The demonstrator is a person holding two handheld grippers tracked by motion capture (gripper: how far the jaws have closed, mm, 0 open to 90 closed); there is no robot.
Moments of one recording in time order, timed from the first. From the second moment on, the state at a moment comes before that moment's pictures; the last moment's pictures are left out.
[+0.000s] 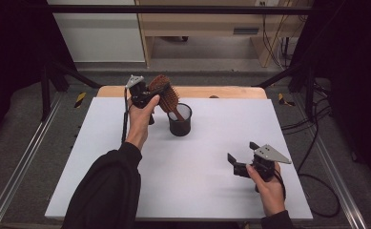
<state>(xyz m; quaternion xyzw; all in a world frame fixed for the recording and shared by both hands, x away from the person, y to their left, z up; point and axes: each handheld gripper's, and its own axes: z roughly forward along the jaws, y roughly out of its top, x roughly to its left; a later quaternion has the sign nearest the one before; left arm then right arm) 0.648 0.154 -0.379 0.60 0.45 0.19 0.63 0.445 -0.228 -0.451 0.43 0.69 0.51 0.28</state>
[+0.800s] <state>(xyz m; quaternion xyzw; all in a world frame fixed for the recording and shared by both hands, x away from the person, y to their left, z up) 0.647 0.152 -0.384 0.60 0.46 0.20 0.62 0.445 -0.226 -0.452 0.43 0.69 0.51 0.28</state>
